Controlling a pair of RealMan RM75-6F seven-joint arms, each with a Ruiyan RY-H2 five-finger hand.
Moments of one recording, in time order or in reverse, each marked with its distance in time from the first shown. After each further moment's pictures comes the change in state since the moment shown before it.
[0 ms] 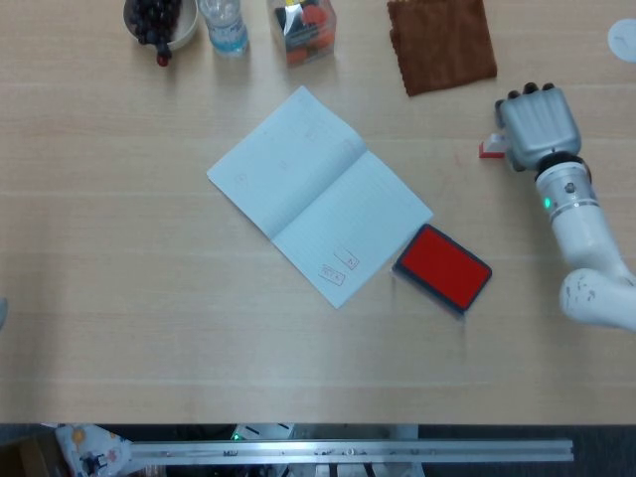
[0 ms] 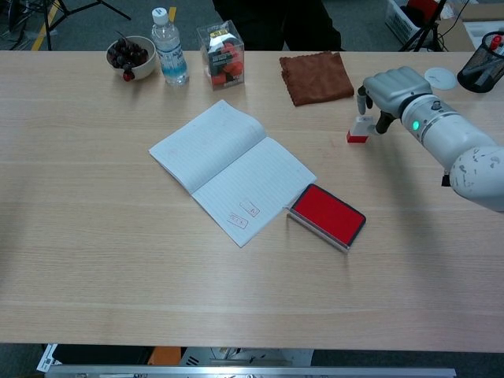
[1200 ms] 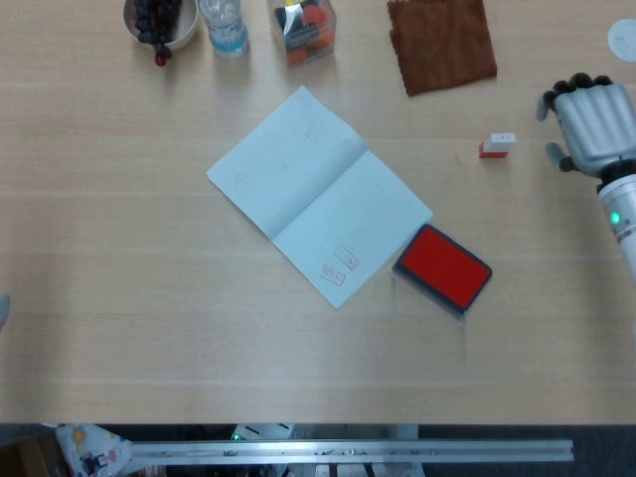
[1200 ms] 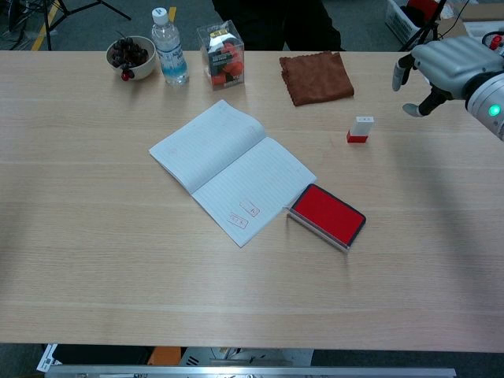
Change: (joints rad) left arm 0.008 0.000 -0.001 -0.011 0.042 0.041 -0.009; right arm -0.181 0.257 0.060 -0.320 -0.229 0.079 0.141
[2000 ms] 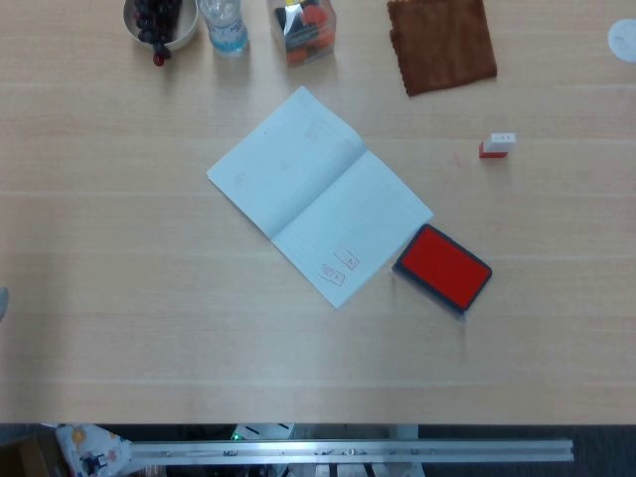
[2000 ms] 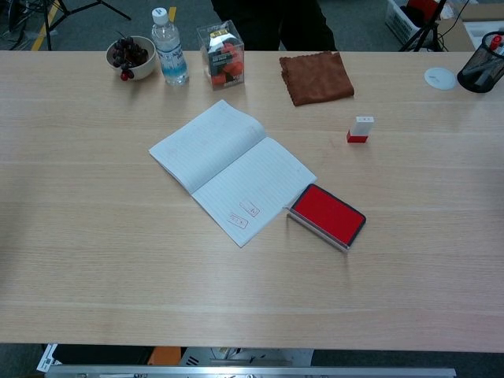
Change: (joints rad) left arm -0.004 -0.008 -0.013 0.010 0.003 0.015 -0.016; right arm -0.414 0.399 -0.067 -0.329 -0.397 0.310 0.323
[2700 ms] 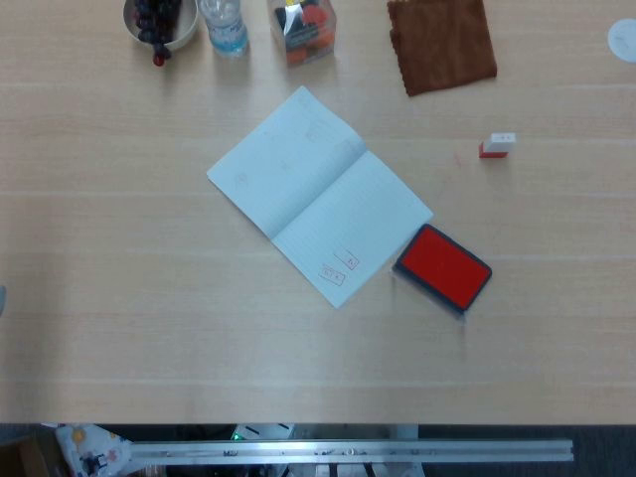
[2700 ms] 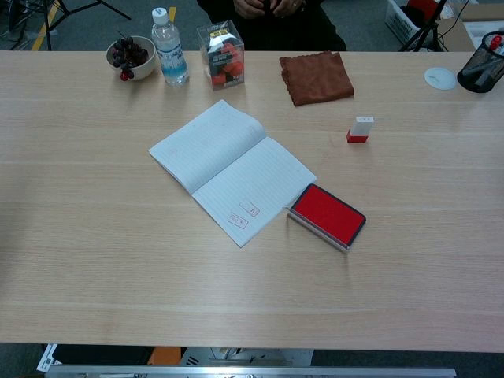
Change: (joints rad) left arm -0.003 -0.005 -0.006 0.005 -0.016 -0.004 0.008; right arm -0.145 -0.011 -0.065 0.008 -0.076 0.188 0.037
